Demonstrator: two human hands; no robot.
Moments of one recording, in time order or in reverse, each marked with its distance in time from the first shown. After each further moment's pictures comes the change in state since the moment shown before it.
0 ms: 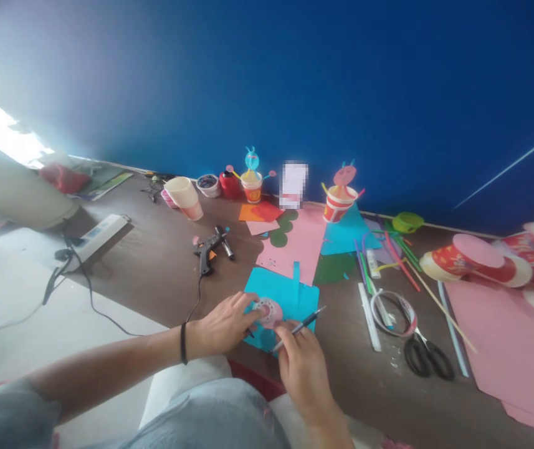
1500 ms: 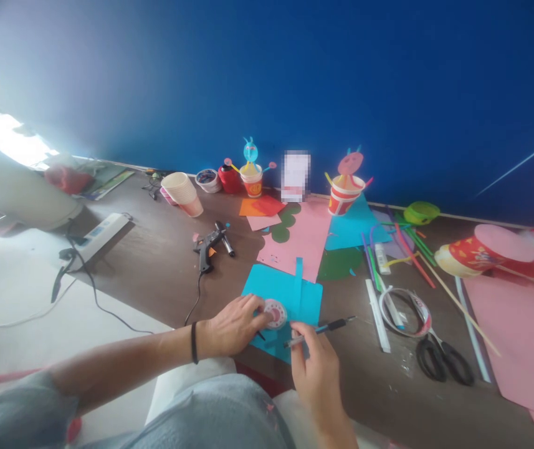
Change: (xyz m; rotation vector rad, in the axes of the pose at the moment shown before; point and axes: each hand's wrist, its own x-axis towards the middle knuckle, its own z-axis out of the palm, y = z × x) left_hand 0.010 0.009 0.014 0.035 -0.065 0.040; right_hand -0.005 0.005 -0.007 0.191 0.153 0.305
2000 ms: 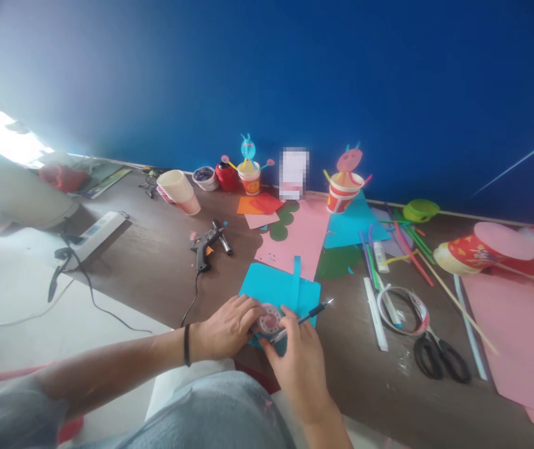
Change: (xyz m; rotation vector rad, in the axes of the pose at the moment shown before) left_hand -0.005 -0.003 0.007 -0.125 0.109 0.017; right_hand 0.010 -0.012 0.016 -0.098 -0.095 -0.077
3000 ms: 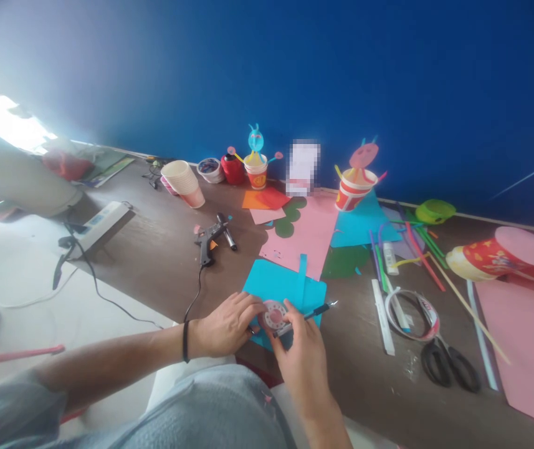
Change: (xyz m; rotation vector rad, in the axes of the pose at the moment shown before) left_hand -0.005 0.001 -0.007 -0.067 -0.029 -0.046; right_hand 0.002 0.006 0.009 0.032 0.032 0.039
